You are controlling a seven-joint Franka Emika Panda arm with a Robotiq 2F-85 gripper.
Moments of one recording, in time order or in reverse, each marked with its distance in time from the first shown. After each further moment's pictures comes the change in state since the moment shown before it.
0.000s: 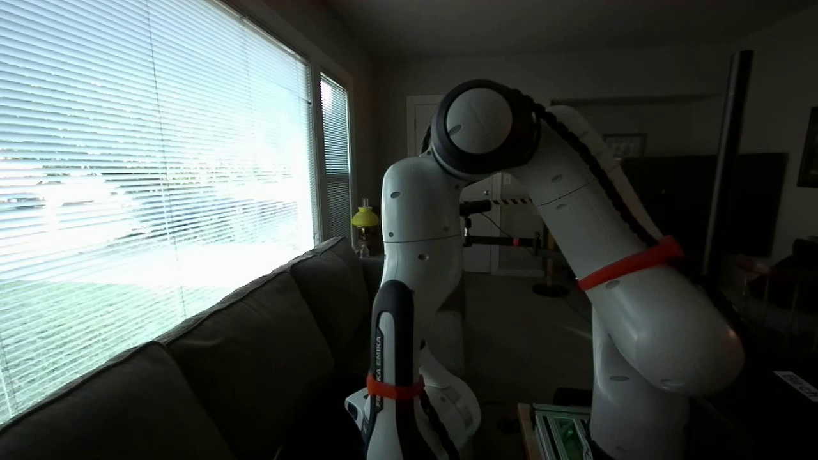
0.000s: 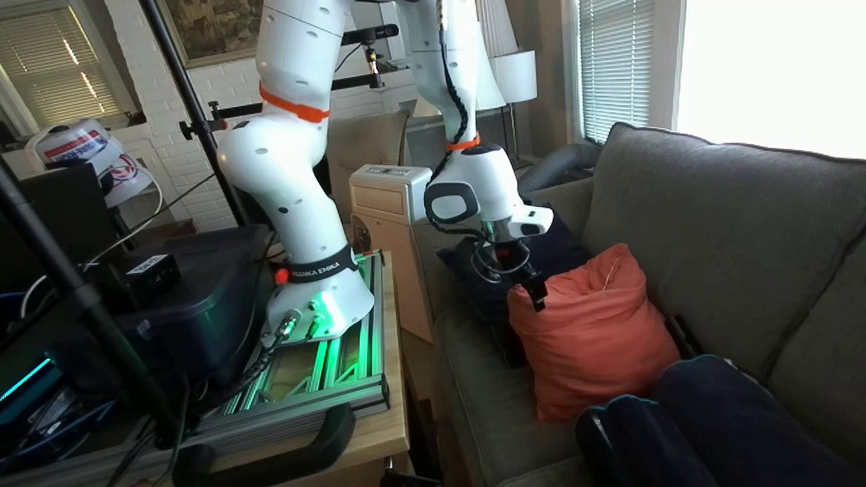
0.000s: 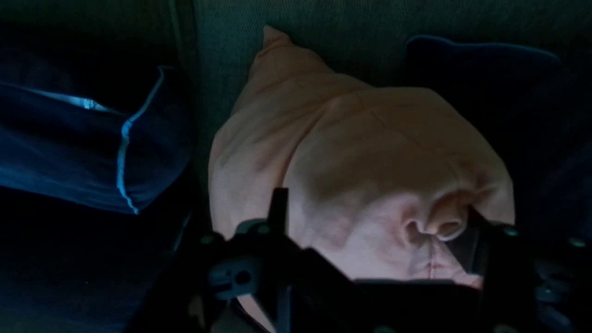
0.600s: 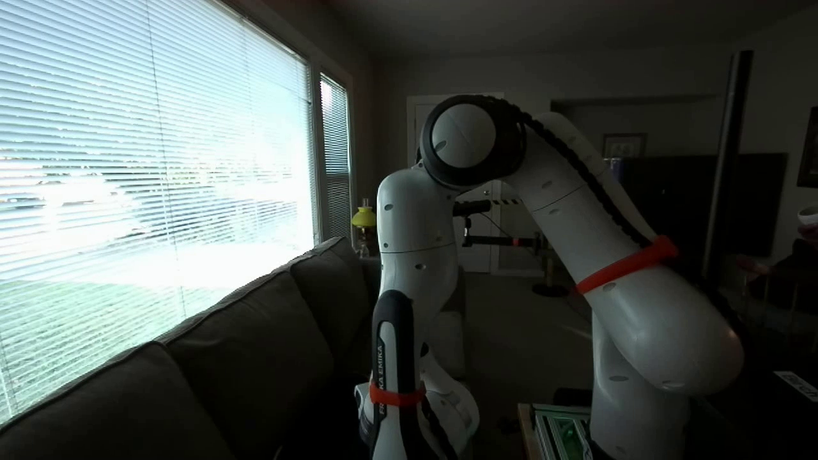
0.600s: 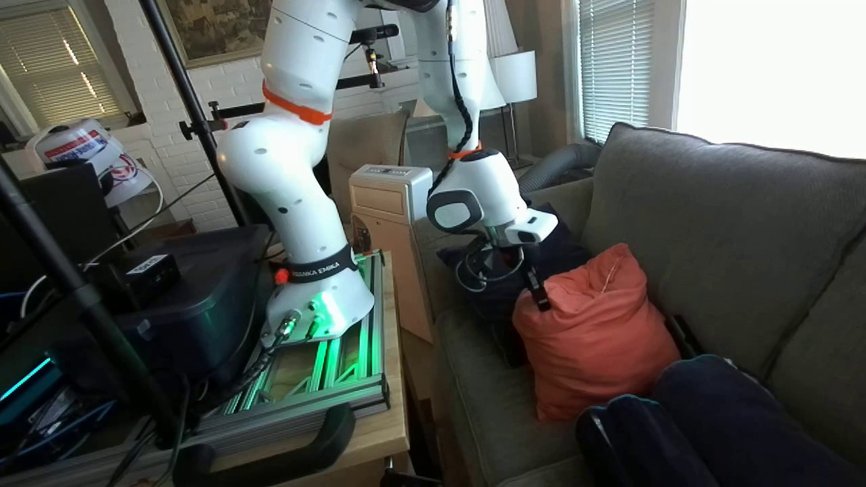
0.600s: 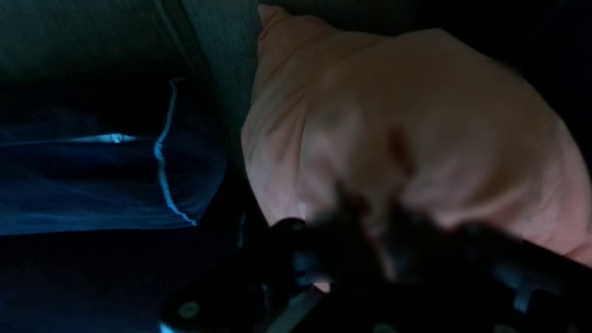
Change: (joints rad) arm 0.002 0.054 -0.043 0.024 -0.088 0.111 0.364
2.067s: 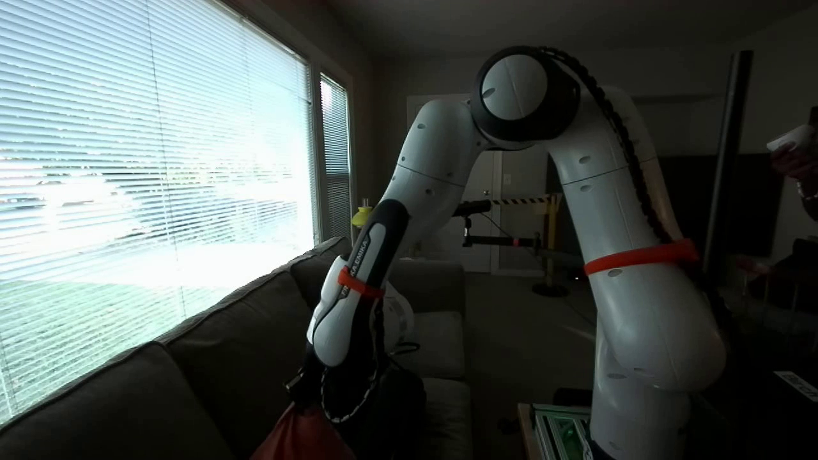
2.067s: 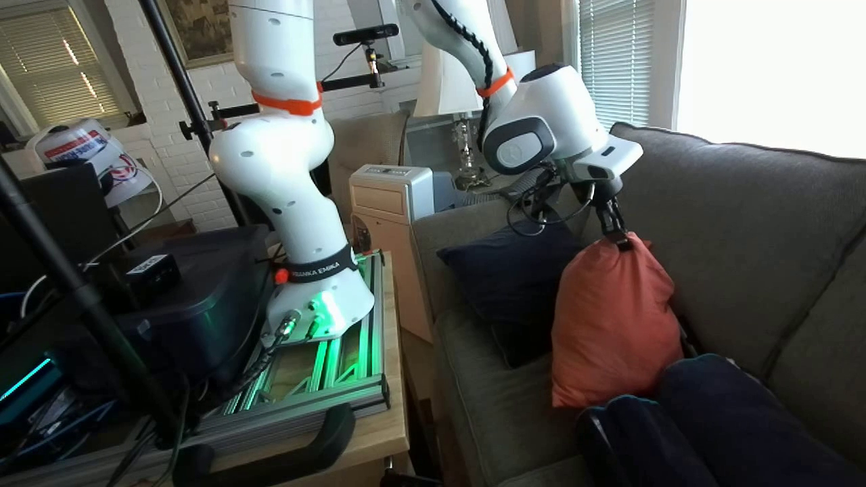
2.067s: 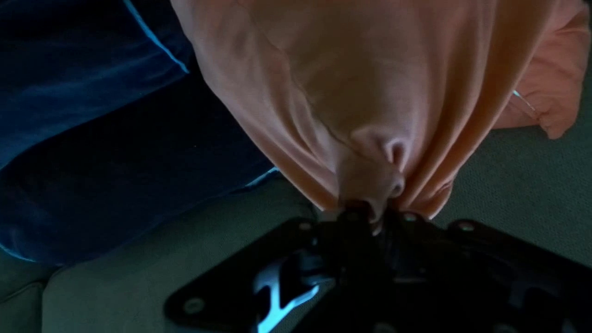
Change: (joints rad) arm -0.162 -0.270 -0.017 0.214 -0.201 -0.382 0.380
